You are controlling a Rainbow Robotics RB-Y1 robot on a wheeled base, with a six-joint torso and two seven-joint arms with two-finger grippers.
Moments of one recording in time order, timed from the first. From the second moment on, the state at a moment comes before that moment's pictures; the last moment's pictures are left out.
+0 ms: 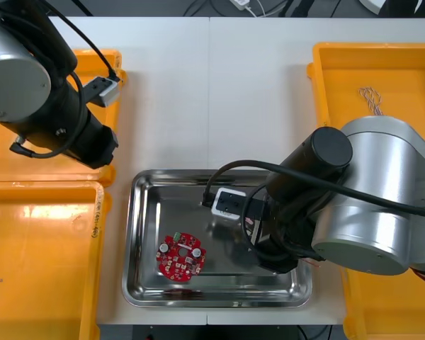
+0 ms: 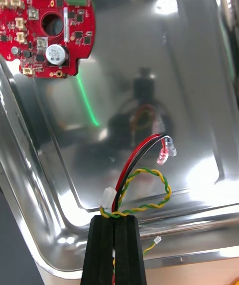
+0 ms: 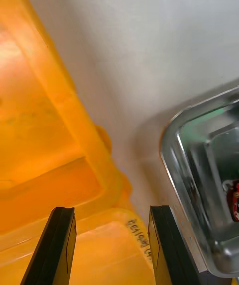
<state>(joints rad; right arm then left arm) -0.55 -0.54 0.64 -2.35 -0.72 1.92 1.64 -0.72 0.80 -0.32 -1.99 0.92 1.88 -1.21</state>
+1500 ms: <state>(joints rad) -0.45 -0.45 0.83 -2.21 -0.53 1.87 1.70 -0.75 0.82 -0.10 -1.45 0.85 1.72 -2.00</state>
